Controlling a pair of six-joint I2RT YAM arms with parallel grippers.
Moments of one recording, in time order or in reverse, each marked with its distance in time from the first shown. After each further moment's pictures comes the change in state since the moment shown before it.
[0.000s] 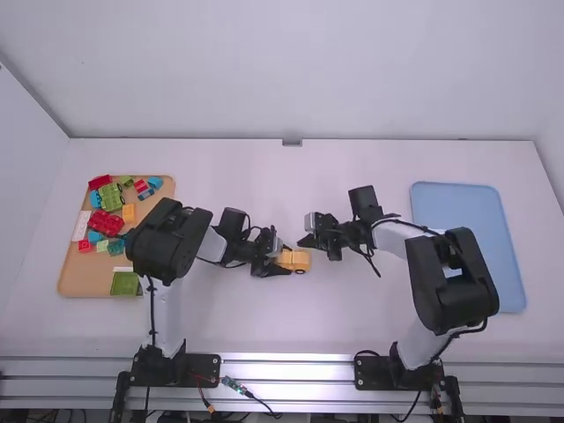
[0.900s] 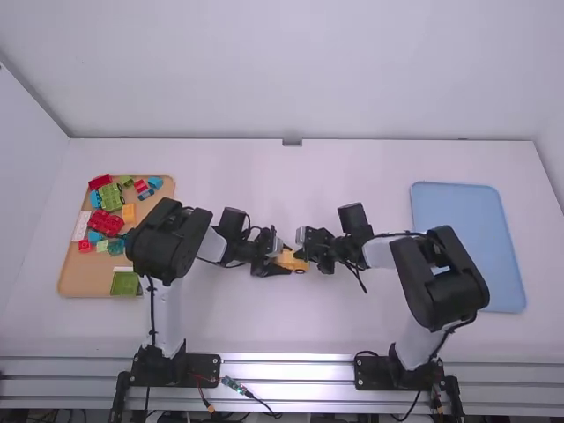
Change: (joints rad) left arm 0.000 0.000 0.000 0.008 -0.005 0.004; right arm 0.084 0.043 -0.162 0.327 0.176 0.216
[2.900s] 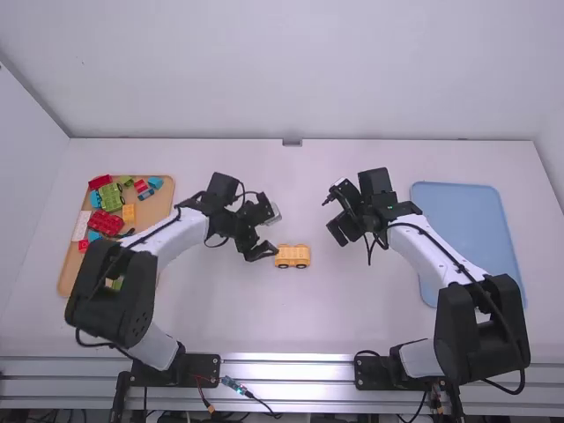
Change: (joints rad) left arm 0.017 -0.482 0.239 -0.872 -0.480 -0.167; right arm -0.084 -0.301 0.274 -0.581 0.723 0.460
